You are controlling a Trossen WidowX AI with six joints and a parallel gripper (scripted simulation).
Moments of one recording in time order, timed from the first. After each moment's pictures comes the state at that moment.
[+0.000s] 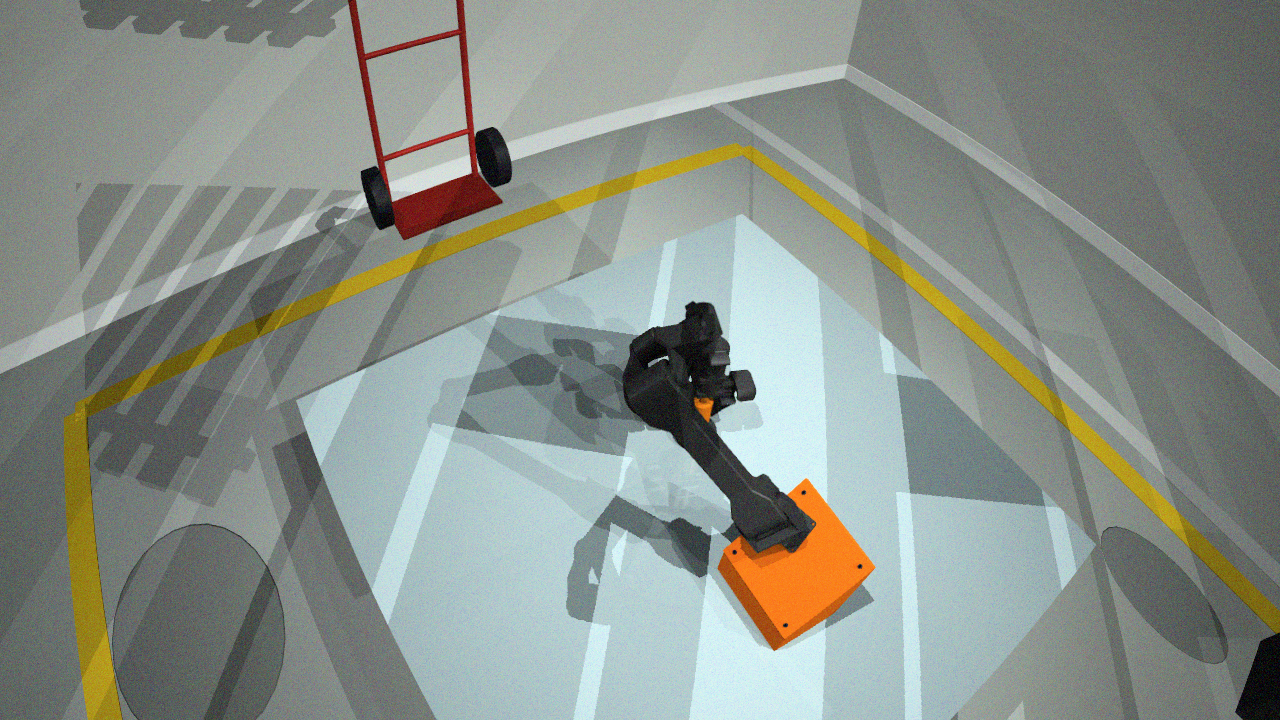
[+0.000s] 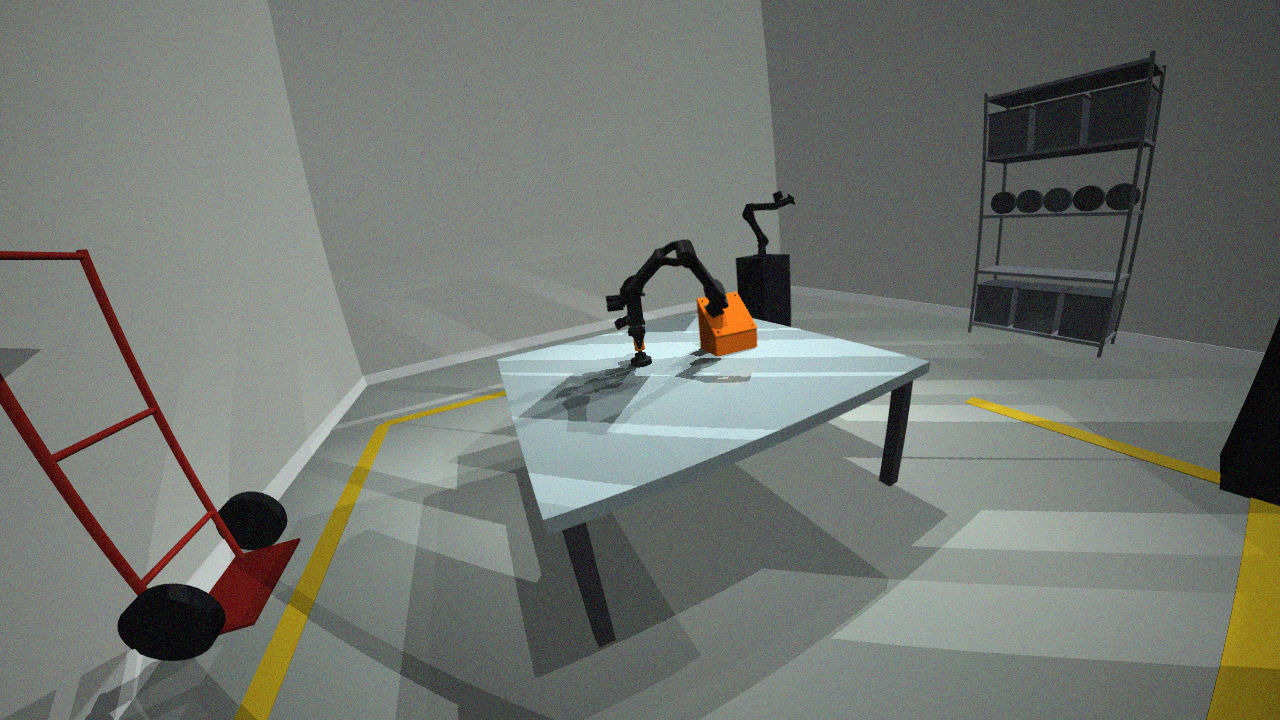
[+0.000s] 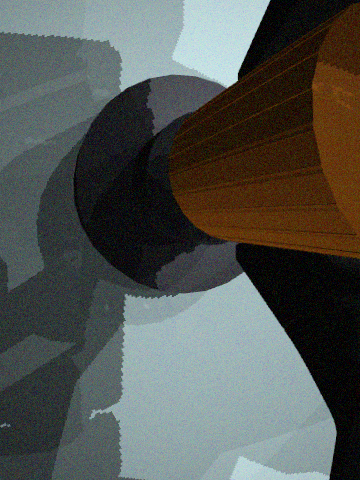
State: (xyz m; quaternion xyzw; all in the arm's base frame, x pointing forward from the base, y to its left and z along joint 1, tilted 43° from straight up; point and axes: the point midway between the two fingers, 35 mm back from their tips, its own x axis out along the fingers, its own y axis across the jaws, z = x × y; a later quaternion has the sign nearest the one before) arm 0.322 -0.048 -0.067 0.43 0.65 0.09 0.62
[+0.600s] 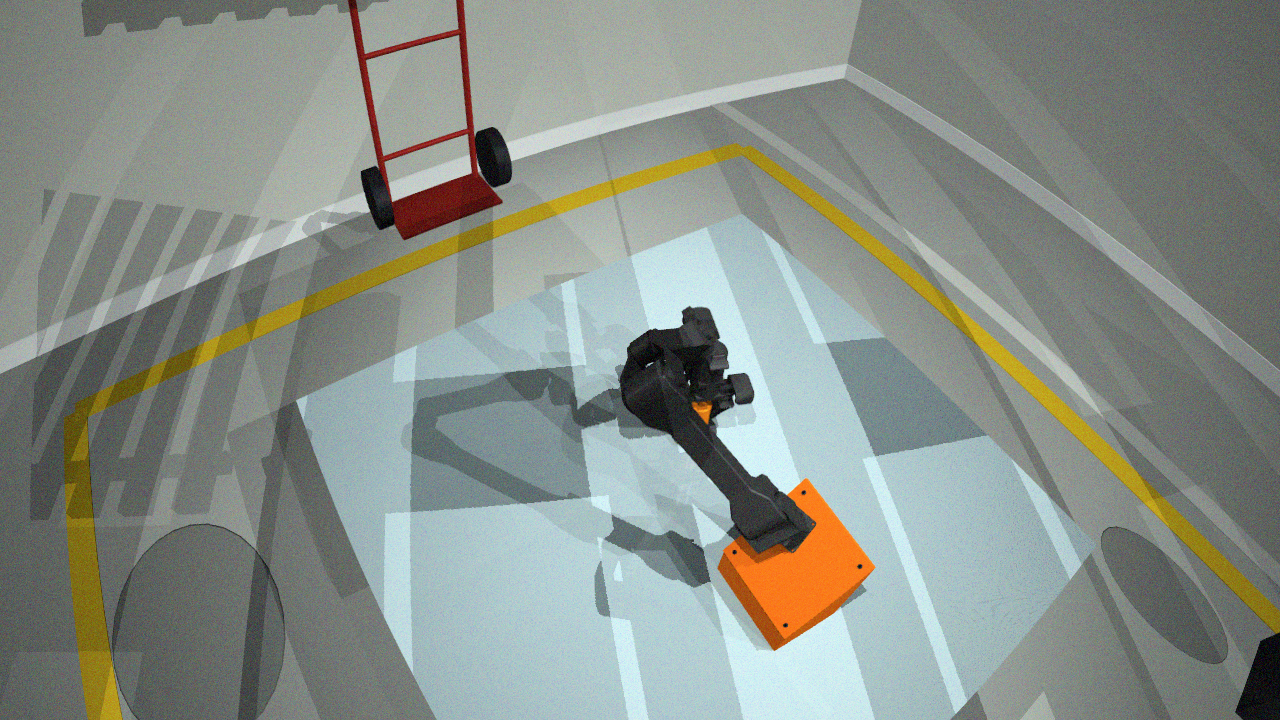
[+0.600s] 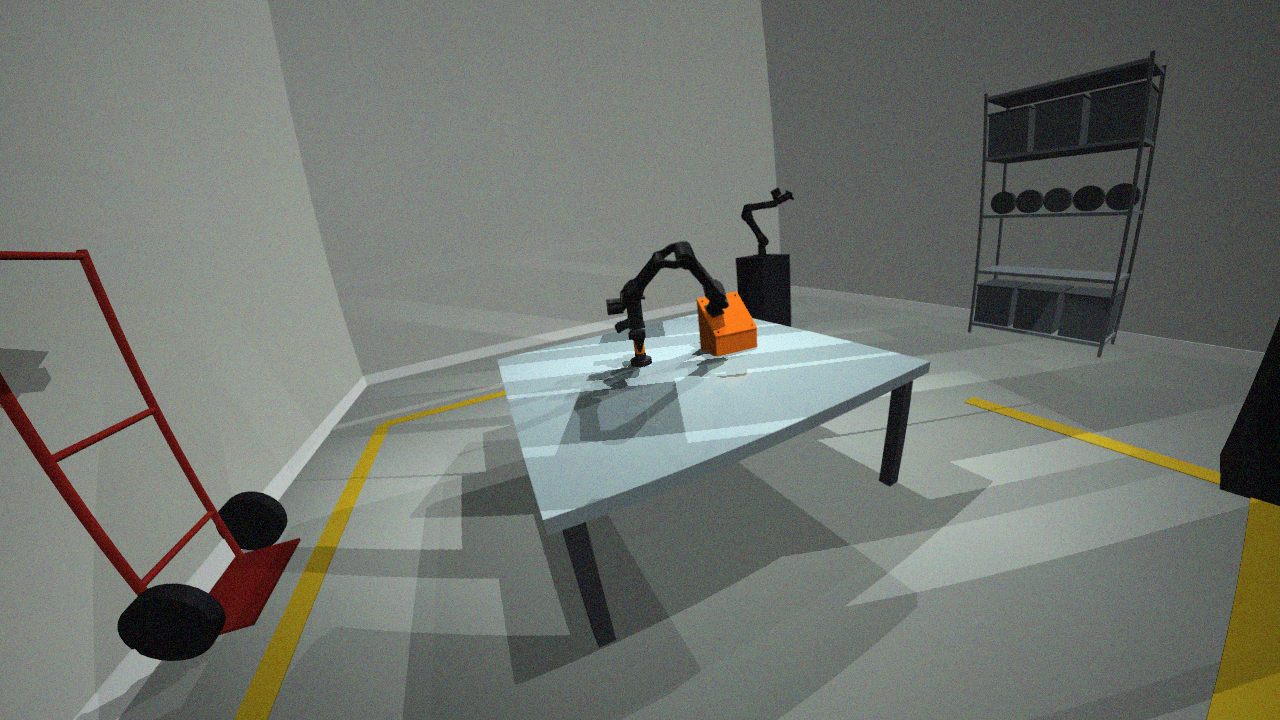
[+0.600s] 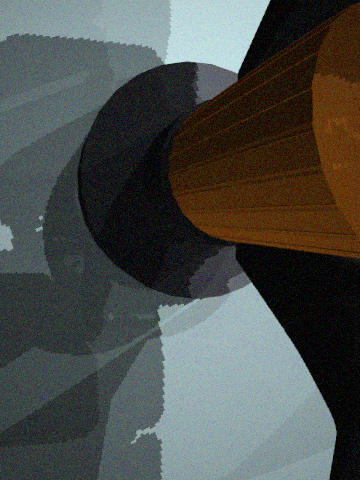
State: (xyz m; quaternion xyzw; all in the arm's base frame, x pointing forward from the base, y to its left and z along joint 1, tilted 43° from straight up) arm 0.326 -0.040 -0.076 0.43 0.65 0.09 0.63
